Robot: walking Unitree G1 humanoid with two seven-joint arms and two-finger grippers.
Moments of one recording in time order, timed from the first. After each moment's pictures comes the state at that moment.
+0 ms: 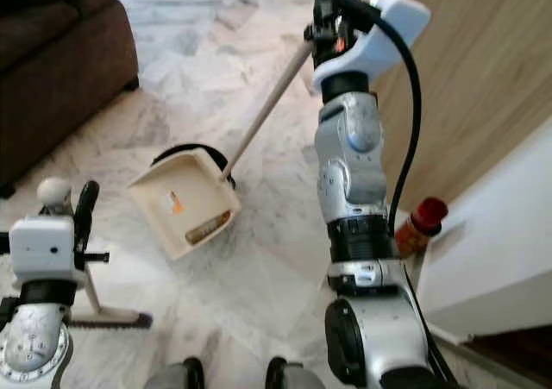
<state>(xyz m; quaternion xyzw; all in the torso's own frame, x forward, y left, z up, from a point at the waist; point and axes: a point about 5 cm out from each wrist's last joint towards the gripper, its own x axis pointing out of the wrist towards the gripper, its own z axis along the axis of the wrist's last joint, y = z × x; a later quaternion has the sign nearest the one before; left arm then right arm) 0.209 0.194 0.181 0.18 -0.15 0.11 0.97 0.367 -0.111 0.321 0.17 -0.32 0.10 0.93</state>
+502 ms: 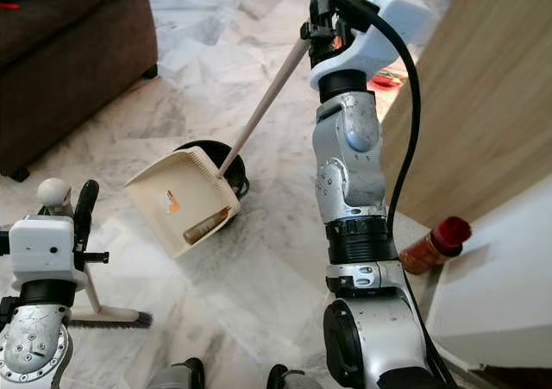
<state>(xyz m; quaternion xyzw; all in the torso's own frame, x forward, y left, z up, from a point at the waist) 0.209 0.195 0.181 0.18 -0.15 0.11 0.96 0.365 -0.105 0.322 0.17 -0.32 0.12 0.93</state>
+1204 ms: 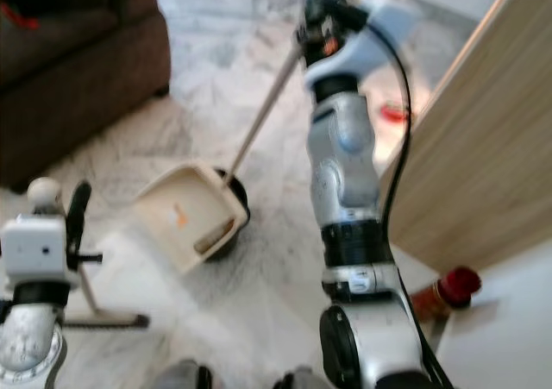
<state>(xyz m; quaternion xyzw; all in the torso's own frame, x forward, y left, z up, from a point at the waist) 0.207 0.204 0.182 0.19 -0.15 0.13 0.96 0.364 -0.095 0.325 0.19 -0.31 0.14 0.92</state>
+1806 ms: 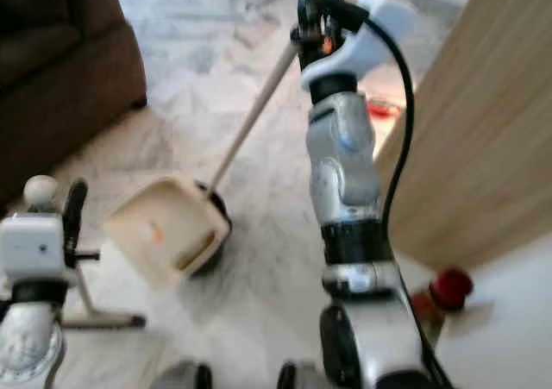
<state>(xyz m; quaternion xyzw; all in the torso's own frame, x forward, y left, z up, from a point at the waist) 0.209 0.196 0.181 0.18 -0.15 0.12 0.96 0.366 -0.111 0.316 0.21 -0.30 0.12 0.92</state>
